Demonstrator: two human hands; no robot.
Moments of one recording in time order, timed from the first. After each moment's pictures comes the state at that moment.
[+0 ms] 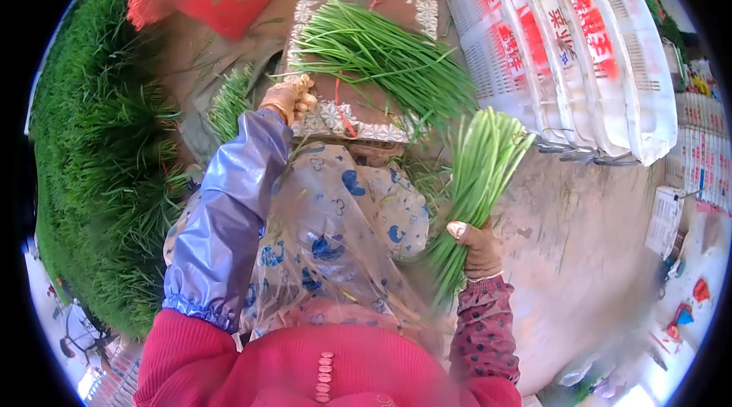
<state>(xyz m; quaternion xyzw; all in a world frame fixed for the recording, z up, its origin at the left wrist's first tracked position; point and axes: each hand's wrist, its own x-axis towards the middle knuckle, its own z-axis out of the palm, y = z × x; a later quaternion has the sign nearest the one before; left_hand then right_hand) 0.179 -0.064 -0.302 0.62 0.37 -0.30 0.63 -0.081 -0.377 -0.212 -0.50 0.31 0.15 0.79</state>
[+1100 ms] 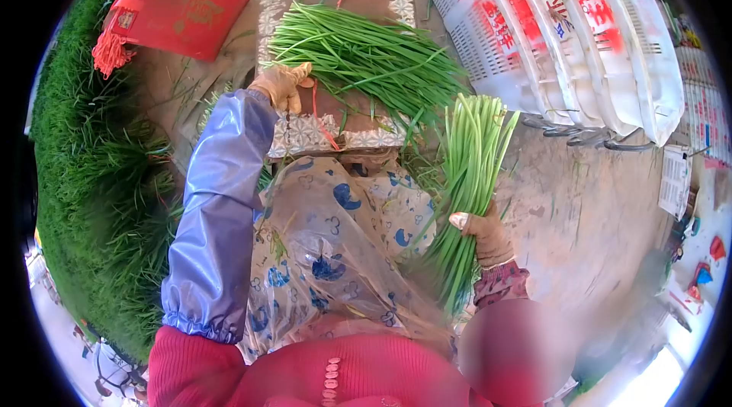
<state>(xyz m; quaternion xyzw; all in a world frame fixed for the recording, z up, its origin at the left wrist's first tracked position) 0.246 -0.093 -0.300 0.82 0.06 -0.45 0.34 -0.081 -0.406 -0.258 -0.54 0.33 0.15 0.76</state>
